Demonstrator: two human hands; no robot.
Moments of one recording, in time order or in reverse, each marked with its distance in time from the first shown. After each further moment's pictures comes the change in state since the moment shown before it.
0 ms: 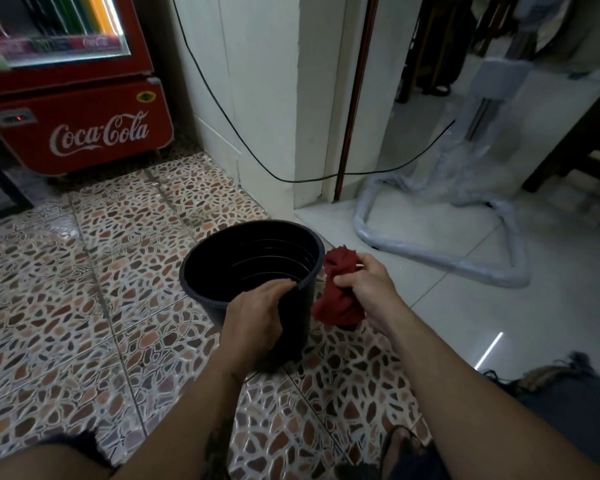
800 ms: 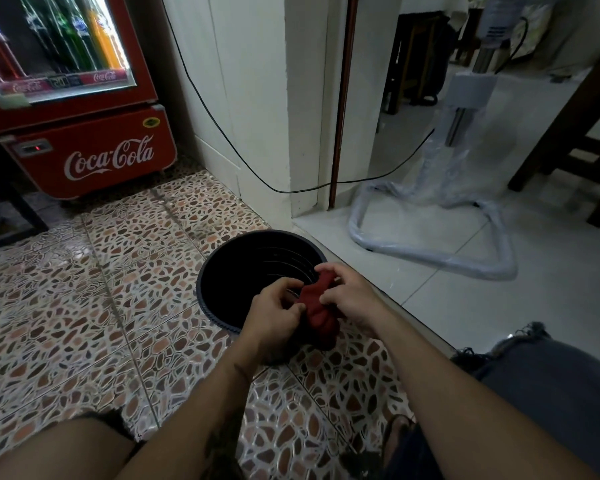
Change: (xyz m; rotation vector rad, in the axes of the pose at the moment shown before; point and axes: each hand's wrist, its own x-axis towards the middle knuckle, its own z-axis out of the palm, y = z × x) left_hand -0.005 0.043 -0.019 -0.660 -0.170 -0.428; right_hand -0.045 -0.005 -0.001 -0.284 -0.230 -0.116
